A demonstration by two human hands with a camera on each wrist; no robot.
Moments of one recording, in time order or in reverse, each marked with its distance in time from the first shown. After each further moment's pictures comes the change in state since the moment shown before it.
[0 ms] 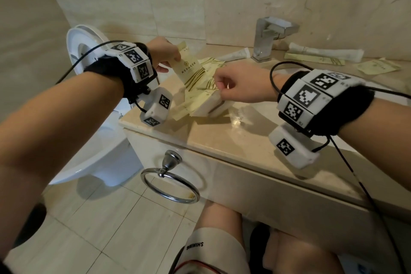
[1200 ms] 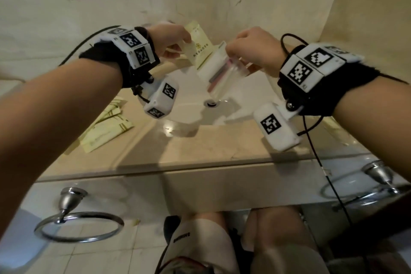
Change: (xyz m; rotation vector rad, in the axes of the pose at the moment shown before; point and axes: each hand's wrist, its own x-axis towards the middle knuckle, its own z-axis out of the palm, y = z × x) left_hand -0.068 0.161 0.157 -0.144 -0.441 0.338; right_hand -0.152 0.086 -0.073 0.526 0.570 0.807
